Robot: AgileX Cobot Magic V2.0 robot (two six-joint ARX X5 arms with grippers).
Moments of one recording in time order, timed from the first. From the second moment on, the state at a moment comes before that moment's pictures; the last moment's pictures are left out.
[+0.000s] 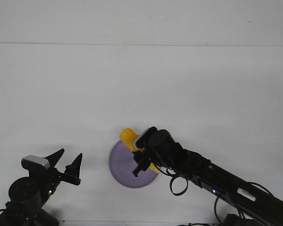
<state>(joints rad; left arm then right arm) -0.50 0.31 0.57 -0.45 -0.12 -0.28 0.88 1.36 1.03 -0.42 -0.05 0.14</state>
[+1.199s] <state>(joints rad) -0.50 0.31 0.57 -0.45 -0.12 -0.28 0.85 0.83 0.99 -0.58 0.45 0.08</state>
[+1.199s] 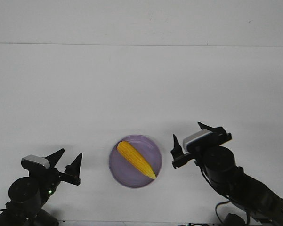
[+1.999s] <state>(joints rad) -0.50 0.31 0.57 -0.42 -0.12 -0.26 0.85 0.51 0.66 -0.56 0.47 0.19</state>
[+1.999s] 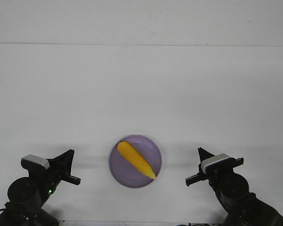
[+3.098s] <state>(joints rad) -0.09 0.00 0.03 0.02 -0.15 0.06 0.85 0.51 0.66 -0.56 0.47 0.19</state>
